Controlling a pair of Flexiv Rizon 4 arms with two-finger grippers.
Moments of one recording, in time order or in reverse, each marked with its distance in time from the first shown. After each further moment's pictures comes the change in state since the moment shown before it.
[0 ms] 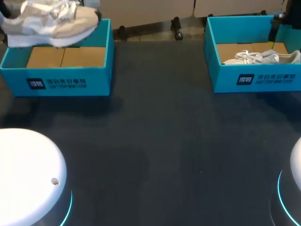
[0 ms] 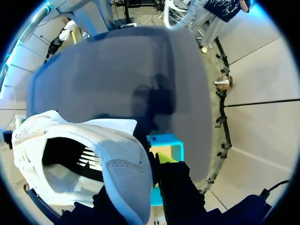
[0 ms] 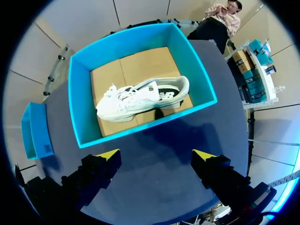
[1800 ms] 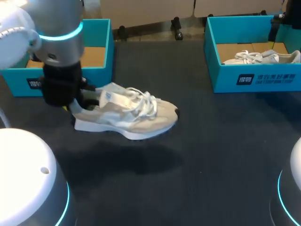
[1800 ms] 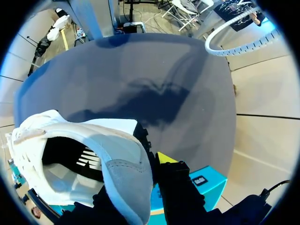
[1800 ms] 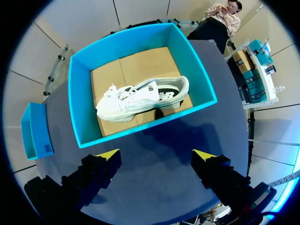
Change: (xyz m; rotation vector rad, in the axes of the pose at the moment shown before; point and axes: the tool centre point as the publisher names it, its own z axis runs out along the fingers) left arm -0.222 -0.194 0.097 -0.043 0.119 0.039; right arm 0.000 0.000 0.000 0.000 0.000 0.000
